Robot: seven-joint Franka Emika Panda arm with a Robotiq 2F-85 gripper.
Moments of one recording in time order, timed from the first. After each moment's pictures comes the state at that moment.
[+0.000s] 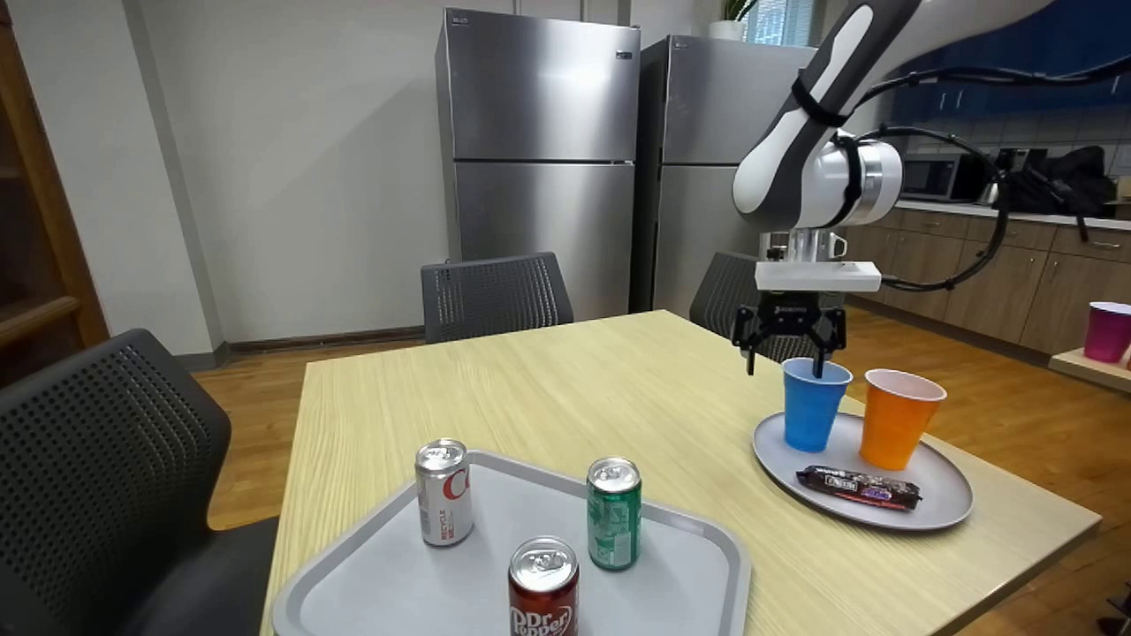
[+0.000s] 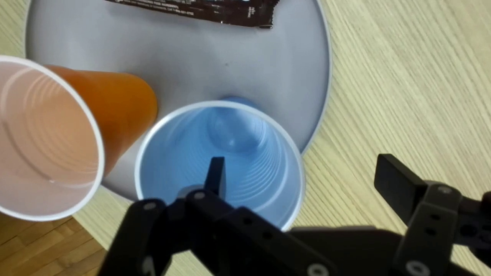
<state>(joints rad) -0.07 0.56 -0.09 -1.96 0.01 2.43 0.30</state>
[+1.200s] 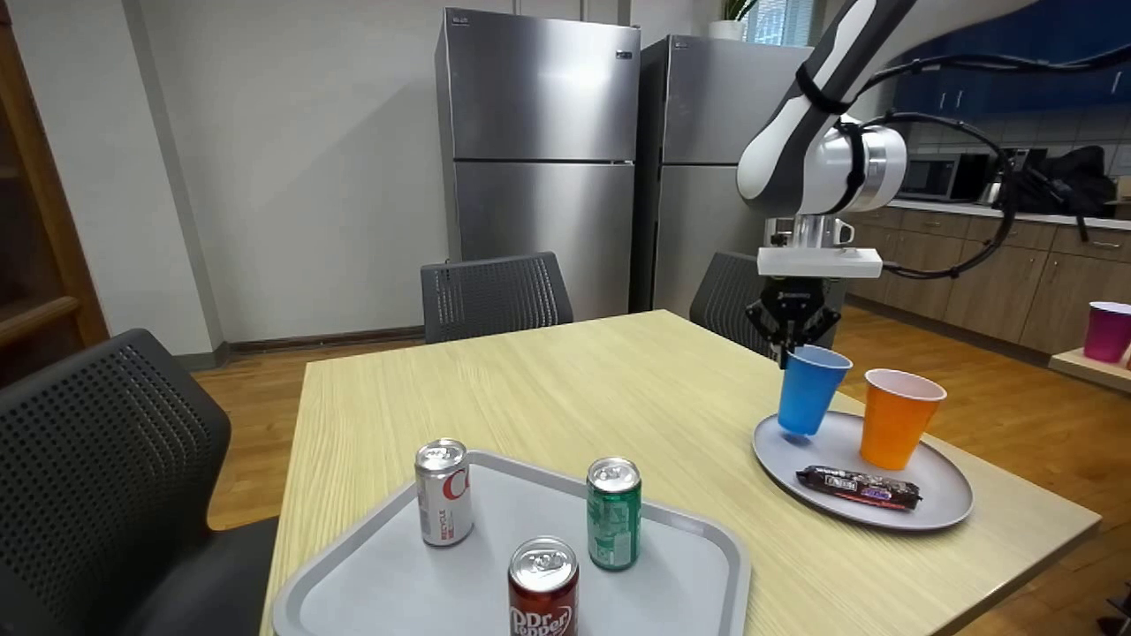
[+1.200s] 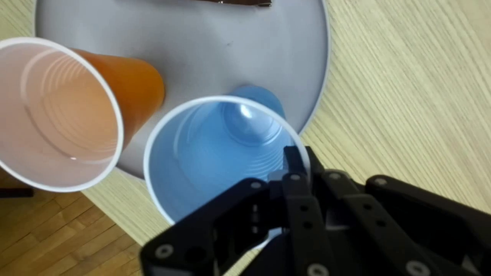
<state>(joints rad) -0.05 0.54 -0.13 -1.94 0.04 2.43 0.32</state>
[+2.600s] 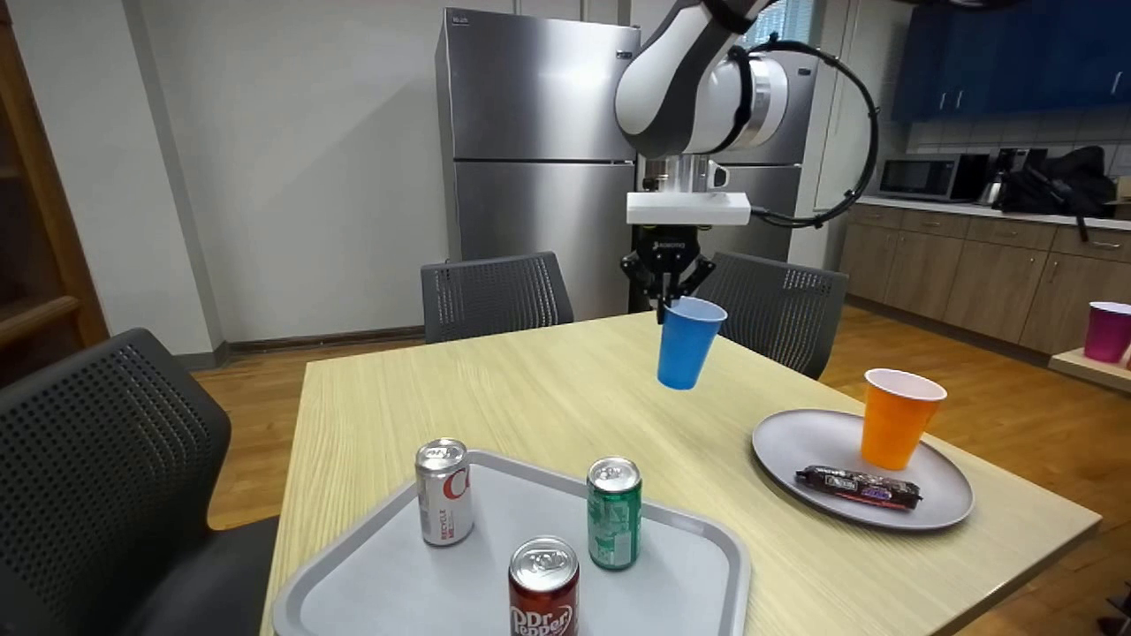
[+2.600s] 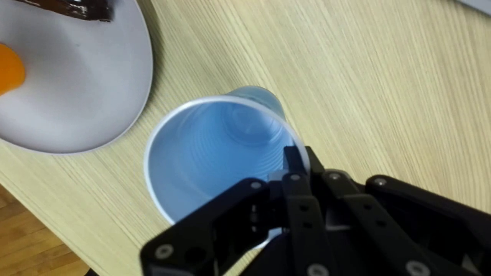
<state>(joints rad) 0.19 0.47 -0.07 -1.85 -0.04 2.37 0.49</state>
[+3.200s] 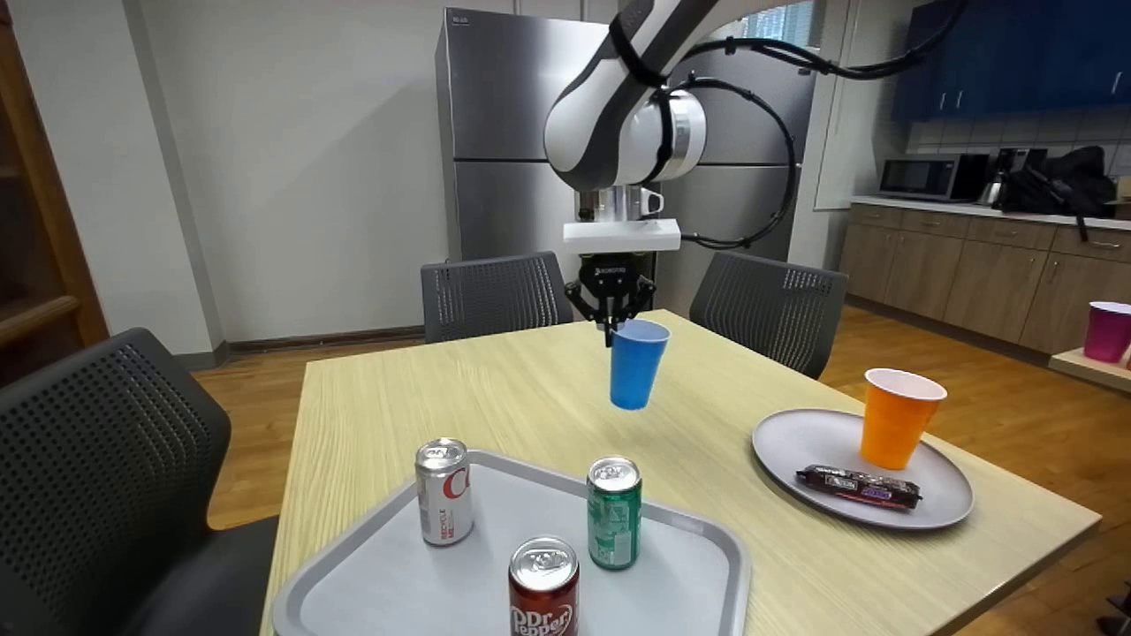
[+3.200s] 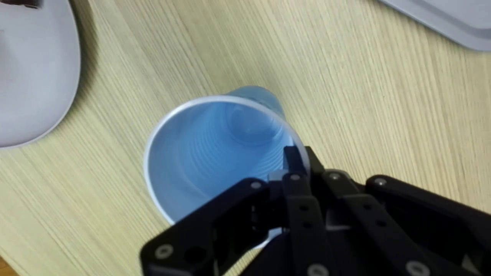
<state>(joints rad) 0.28 0.66 -0.07 -1.62 -0.05 2.28 0.51</state>
